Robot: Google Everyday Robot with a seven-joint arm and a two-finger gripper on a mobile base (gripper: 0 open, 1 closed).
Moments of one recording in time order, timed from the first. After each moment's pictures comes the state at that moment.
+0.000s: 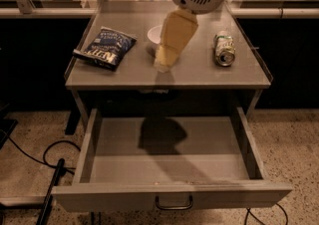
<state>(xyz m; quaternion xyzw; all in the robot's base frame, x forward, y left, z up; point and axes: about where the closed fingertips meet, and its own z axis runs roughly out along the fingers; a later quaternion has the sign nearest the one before) 0.514 -0.032 1.030 -0.60 0.75 -0.05 0.28</state>
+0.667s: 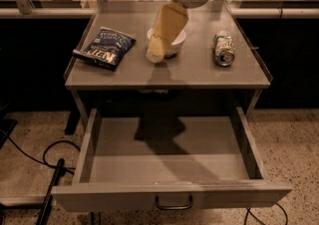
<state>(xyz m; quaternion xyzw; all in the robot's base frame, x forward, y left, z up) 0.543 -0.017 1.030 -0.60 0.74 -0.03 0.30</state>
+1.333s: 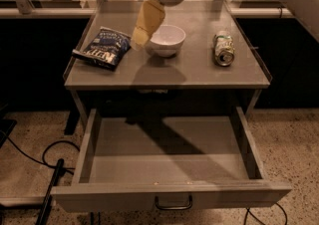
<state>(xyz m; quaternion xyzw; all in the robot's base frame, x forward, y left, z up) 0.608 0.002 1.004 -0.54 0.79 -0.01 0.29</state>
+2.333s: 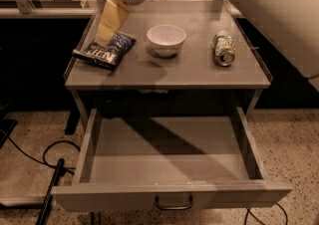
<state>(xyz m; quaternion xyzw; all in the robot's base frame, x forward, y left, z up) 0.634 0.092 1.005 -0.57 0.74 0.03 0.34</state>
